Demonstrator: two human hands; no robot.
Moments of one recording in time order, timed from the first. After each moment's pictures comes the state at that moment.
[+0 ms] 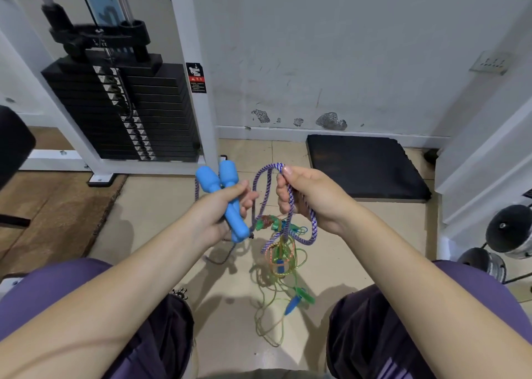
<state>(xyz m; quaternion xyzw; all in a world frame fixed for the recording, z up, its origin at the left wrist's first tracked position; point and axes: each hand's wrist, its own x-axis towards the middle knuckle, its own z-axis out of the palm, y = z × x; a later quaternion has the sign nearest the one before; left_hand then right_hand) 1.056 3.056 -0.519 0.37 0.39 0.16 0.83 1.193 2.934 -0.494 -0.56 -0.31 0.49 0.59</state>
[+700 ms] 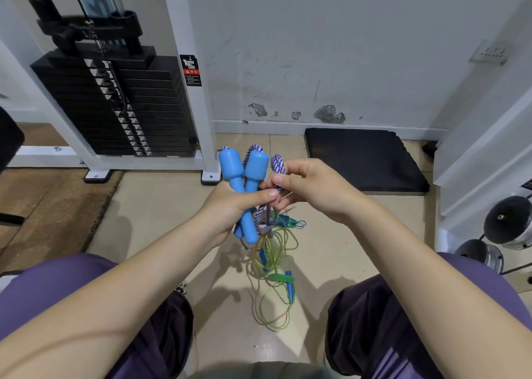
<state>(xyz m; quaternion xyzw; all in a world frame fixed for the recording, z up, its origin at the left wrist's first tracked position) 1.062 3.035 -0.520 0.56 0.25 0.19 0.77 1.197 2.930 -0.483 -0.65 -0.39 0.42 0.50</state>
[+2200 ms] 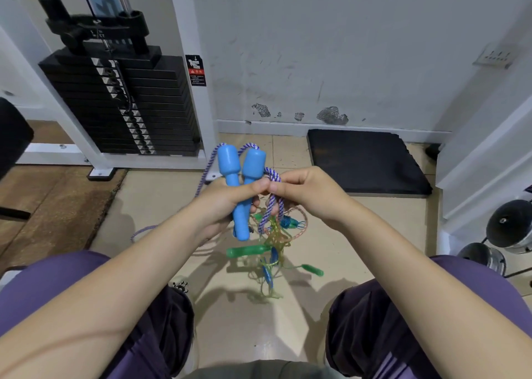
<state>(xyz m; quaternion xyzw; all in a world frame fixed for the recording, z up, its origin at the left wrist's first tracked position) 1.057 3.056 -0.523 0.54 0.26 0.15 0.79 1.189 2.931 -0.495 -0.66 -0.38 0.41 0.50</state>
